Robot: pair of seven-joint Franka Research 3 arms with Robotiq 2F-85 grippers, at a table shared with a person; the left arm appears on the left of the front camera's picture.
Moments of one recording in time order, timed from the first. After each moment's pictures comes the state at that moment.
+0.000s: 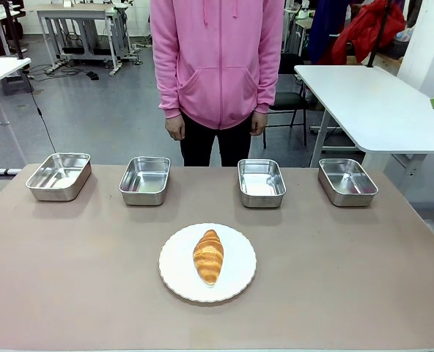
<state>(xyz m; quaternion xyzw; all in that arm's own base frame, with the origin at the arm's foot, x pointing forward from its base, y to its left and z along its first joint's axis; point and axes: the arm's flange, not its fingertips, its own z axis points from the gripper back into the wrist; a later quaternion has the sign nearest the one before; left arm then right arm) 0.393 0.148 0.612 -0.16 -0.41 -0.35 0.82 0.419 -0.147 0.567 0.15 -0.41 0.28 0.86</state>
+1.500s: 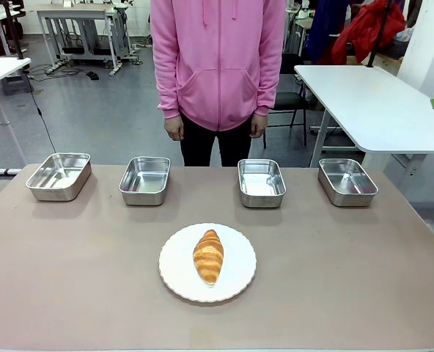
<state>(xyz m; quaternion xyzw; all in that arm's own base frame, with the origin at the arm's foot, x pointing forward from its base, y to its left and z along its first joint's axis) 0.393 0.148 0.612 -0.16 -0.41 -0.35 0.82 0.419 -0.147 0.567 0.15 -0.41 0.28 0.86</state>
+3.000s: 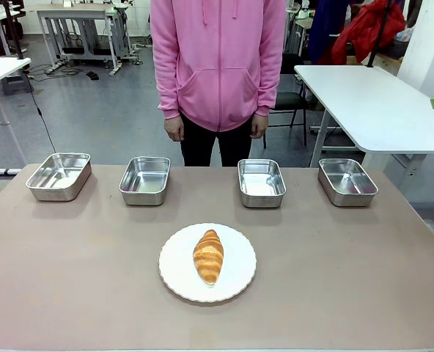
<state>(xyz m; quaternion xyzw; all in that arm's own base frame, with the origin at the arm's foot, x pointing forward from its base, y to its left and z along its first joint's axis) 0.393 0.148 0.612 -0.16 -0.41 -0.35 0.82 0.419 -0.147 0.567 0.15 -0.41 0.28 0.86</state>
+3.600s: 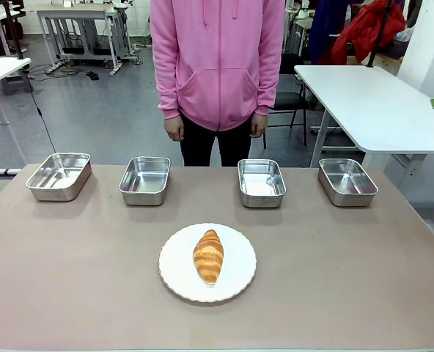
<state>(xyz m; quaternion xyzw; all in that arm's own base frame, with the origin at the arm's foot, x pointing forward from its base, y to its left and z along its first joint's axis) 0.393 0.148 0.612 -0.16 -0.41 -0.35 0.82 0.419 -0.147 0.567 0.15 -0.41 0.28 0.86</state>
